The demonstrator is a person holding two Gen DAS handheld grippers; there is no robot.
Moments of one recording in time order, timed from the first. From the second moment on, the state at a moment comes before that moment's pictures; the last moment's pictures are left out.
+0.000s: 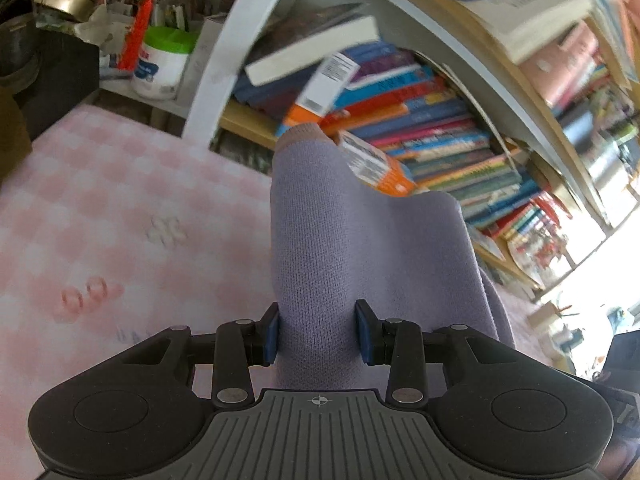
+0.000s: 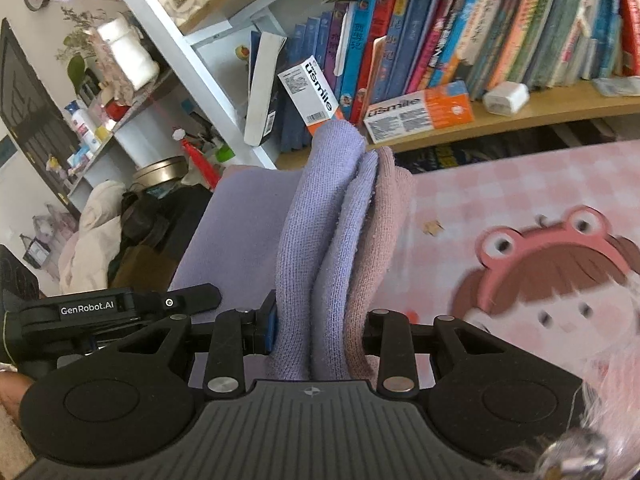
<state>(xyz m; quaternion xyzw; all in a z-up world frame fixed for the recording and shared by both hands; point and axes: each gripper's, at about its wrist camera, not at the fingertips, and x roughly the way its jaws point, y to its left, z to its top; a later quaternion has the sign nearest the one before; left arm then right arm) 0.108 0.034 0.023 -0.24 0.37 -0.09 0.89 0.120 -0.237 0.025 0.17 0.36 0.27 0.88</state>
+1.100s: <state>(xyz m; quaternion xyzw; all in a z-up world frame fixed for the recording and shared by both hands) 0.173 0.062 0.006 -0.16 0.35 -0.03 0.92 0.202 -0.201 -0.010 0.12 0.37 0.14 0.91</state>
